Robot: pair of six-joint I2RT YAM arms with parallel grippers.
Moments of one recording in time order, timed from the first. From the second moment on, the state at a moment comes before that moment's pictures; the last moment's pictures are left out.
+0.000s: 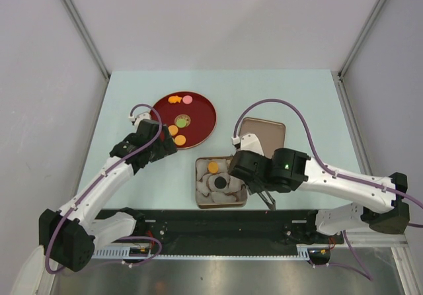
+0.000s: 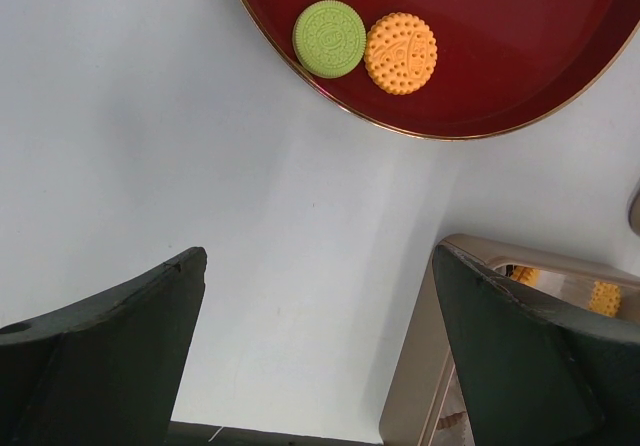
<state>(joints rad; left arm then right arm) -0.40 1.06 0.82 -0.66 -0.29 -0.68 1.29 1.28 1.37 -1.29 0.45 0.73</state>
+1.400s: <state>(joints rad) -0.40 1.08 0.81 -0.66 -0.26 -0.68 1.37 1.28 1.33 -1.32 0.42 0.83</state>
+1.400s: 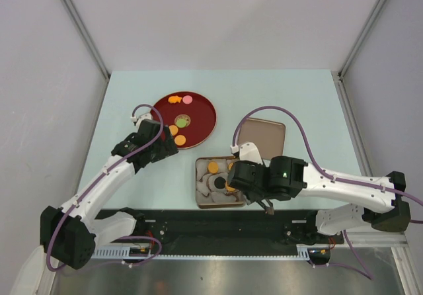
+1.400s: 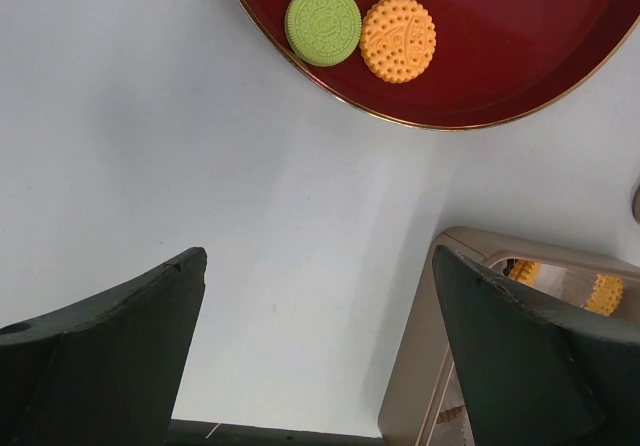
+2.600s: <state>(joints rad) -0.37 0.99 0.87 -0.74 -0.38 -0.73 1.02 2.05 1.93 -0.80 0.12 0.27</state>
